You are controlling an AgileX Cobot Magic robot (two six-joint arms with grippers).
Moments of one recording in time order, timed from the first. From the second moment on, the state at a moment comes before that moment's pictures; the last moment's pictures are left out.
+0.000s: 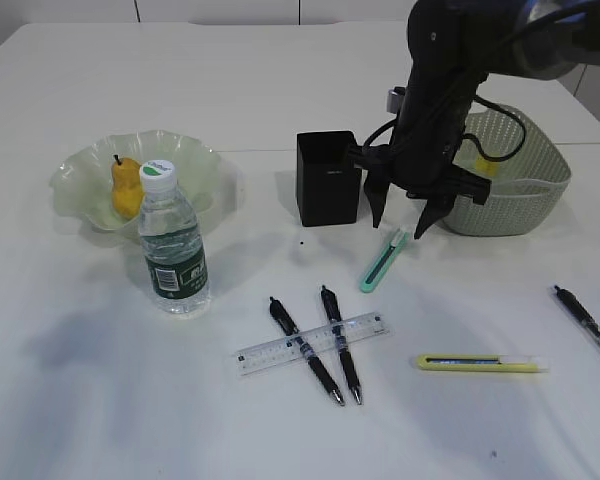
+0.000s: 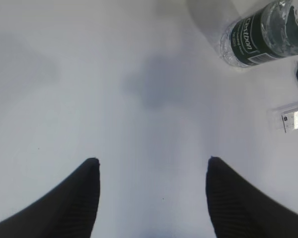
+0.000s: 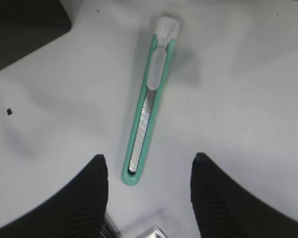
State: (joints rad) left arm 0.12 1.18 -0.87 -0.32 0.96 0.05; right arm 0.31 2.22 -1.87 0.01 1.17 0.69
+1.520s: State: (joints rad) left arm 0.12 1.18 -0.87 -0.32 0.95 0.05; right arm 0.31 2.38 -1.92 0.02 1.09 0.87
